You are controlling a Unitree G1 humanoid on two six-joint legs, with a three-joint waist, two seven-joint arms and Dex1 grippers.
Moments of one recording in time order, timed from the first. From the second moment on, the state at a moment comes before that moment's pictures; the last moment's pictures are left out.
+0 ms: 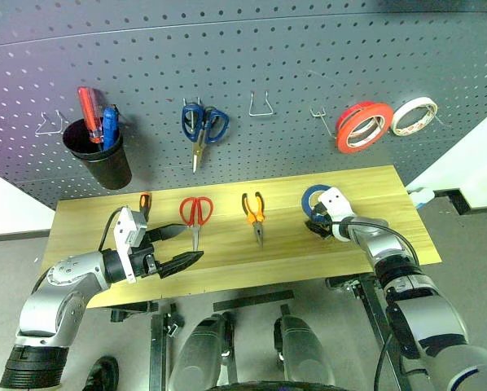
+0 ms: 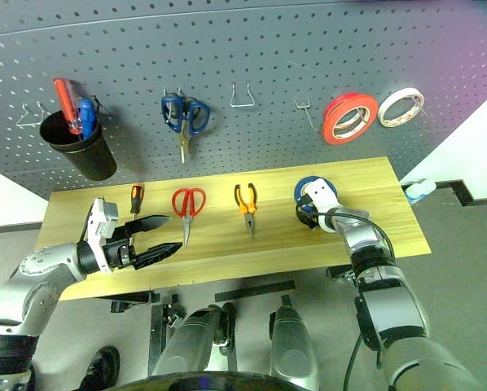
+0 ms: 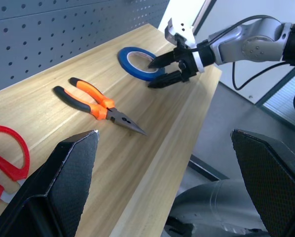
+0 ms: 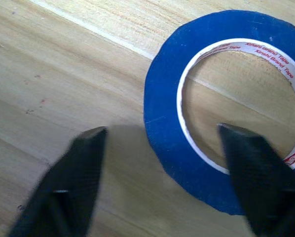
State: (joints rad) left arm 0.01 0.63 0.13 -0.20 -0.60 0.42 -1.04; right arm -0.67 -0.41 0.10 0.92 -0.09 0.17 0.55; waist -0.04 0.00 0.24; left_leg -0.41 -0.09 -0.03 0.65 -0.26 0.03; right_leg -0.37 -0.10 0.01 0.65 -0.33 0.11
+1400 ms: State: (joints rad) left arm 0.00 0.71 0.25 -0.33 -0.69 0.43 -1.06; right arm -0.20 -0.36 -0.29 0.26 0.40 0.32 0.60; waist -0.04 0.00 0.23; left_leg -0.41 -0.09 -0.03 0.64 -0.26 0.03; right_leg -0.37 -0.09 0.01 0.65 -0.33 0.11
